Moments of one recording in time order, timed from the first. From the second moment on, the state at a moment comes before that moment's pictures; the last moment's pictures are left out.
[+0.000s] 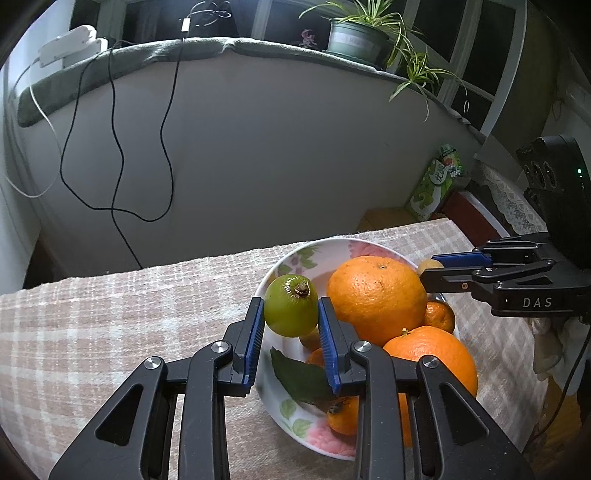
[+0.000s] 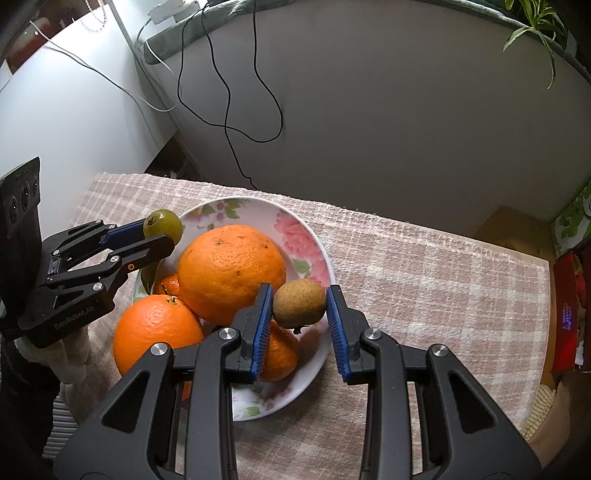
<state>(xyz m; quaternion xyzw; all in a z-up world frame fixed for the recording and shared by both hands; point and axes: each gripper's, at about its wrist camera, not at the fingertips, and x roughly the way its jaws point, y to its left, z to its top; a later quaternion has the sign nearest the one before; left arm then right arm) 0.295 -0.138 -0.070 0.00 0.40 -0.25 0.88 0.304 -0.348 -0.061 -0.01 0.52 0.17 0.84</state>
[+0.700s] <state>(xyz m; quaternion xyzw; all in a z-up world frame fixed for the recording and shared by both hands) 0.288 -0.133 -0.066 0.00 0.39 -0.25 0.89 0.300 -0.361 -0.053 0.01 0.51 0.16 0.84</state>
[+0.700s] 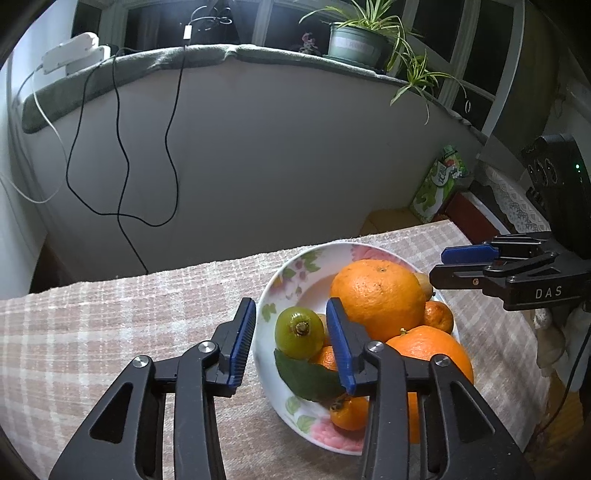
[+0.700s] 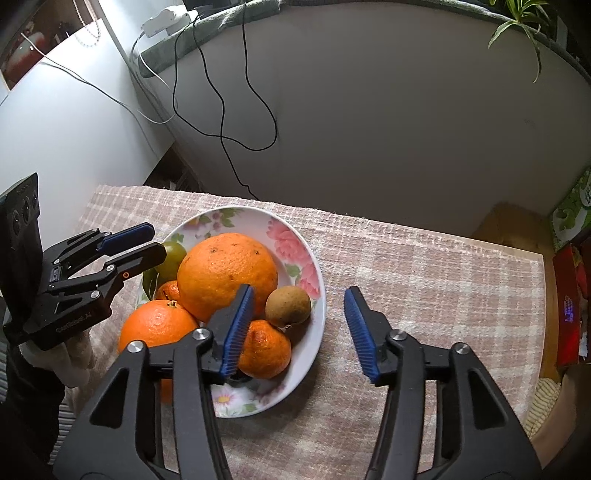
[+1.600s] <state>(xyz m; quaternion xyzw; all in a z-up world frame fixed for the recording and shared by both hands) 0.224 -0.124 -0.040 0.03 0.36 -0.25 0.90 0.245 -0.353 -0.028 -0.01 0.45 0.15 0.88</state>
